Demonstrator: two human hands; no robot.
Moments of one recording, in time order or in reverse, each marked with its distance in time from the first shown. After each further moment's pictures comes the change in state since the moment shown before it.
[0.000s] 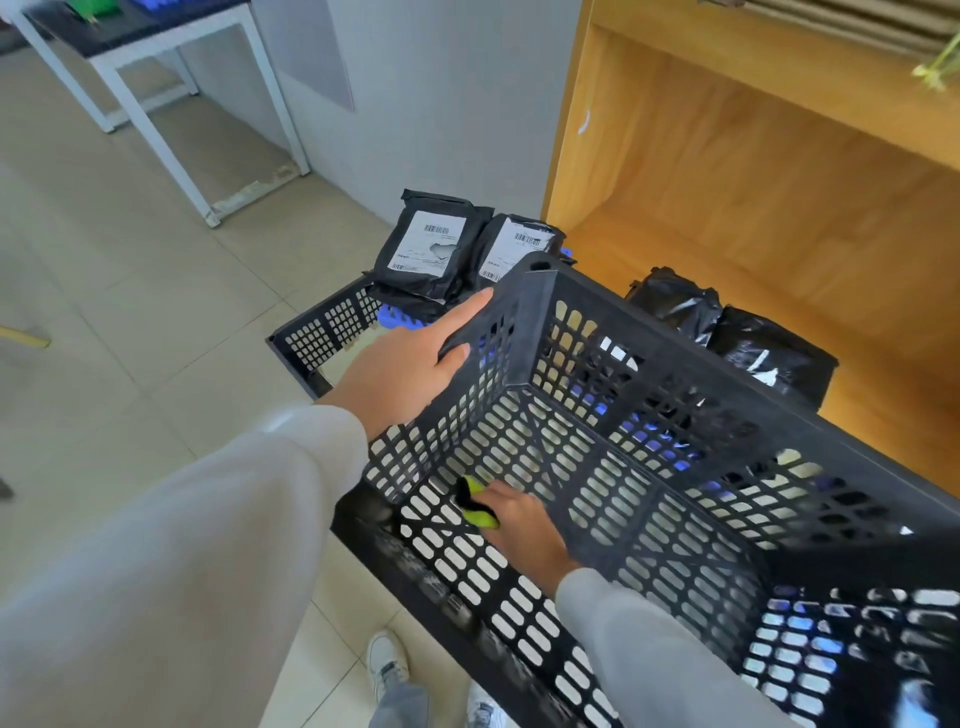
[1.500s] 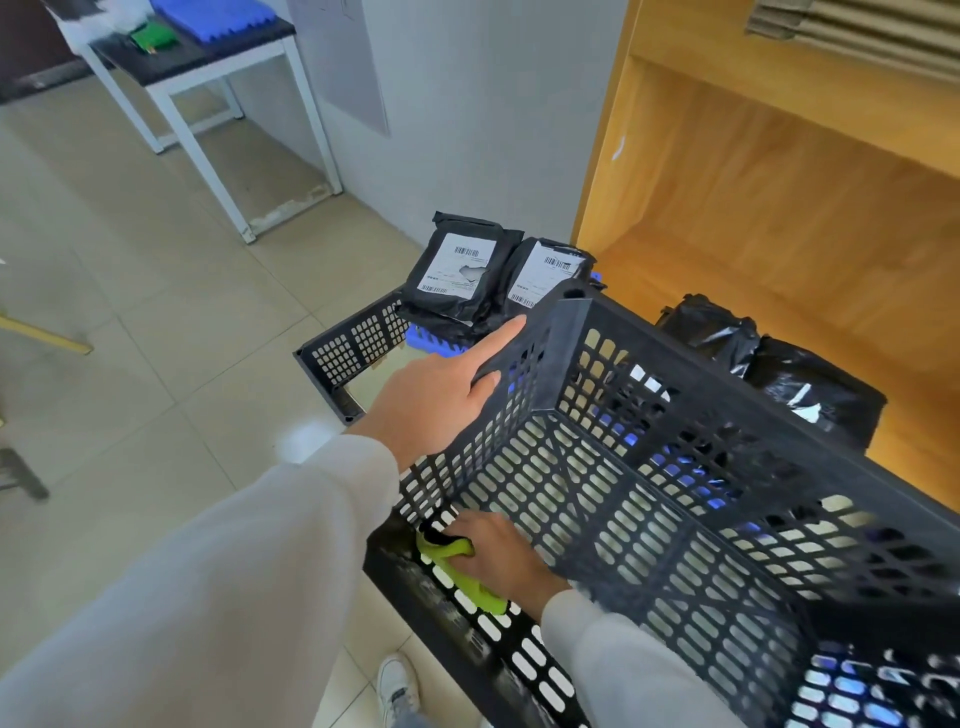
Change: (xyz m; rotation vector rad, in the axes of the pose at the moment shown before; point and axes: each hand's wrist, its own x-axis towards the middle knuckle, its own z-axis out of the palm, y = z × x) left_hand 0.002 -0.003 0.003 0.148 0.086 0.012; right_hand 0.037 -0.043 0.017 0.112 -0.177 -0.099
